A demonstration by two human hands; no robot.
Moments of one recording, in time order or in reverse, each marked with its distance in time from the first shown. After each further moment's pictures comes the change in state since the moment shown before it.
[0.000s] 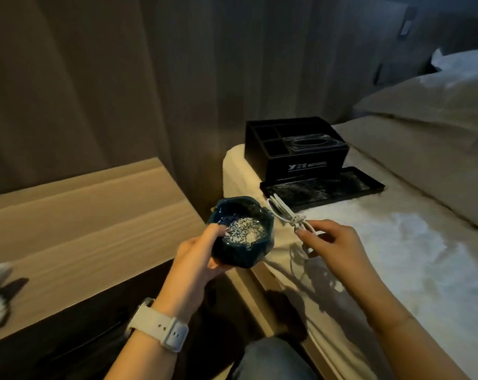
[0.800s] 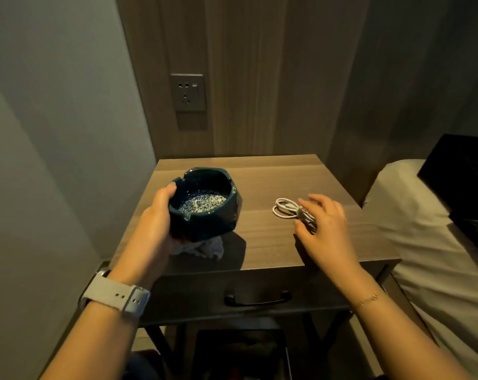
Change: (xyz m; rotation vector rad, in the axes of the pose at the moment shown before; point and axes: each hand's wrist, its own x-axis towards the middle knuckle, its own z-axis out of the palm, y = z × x) left_hand -0.077 0.097 -0.277 -0.110 0.579 0.373; right_hand 0.001 -0.090 0.291 -0.373 -0.216 -0.528
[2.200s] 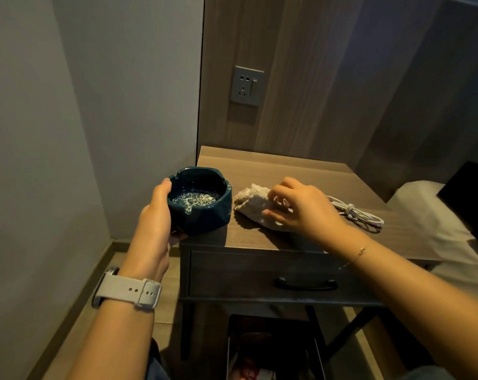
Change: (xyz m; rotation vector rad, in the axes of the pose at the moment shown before) left_hand 0.014 -0.011 -0.138 -0.105 0.143 -0.021; right_hand 0.009 -0.144 0.039 -0.259 -0.264 -0.552
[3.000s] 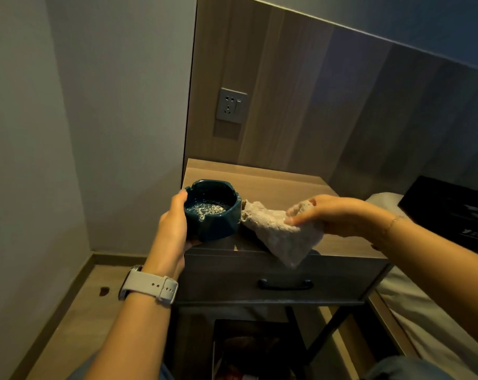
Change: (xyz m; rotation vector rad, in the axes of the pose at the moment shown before) left_hand -0.025 -0.006 0.025 -0.052 -0.145 -0.020; right_hand -0.017 0.018 -0.076 0.790 -0.576 0.836
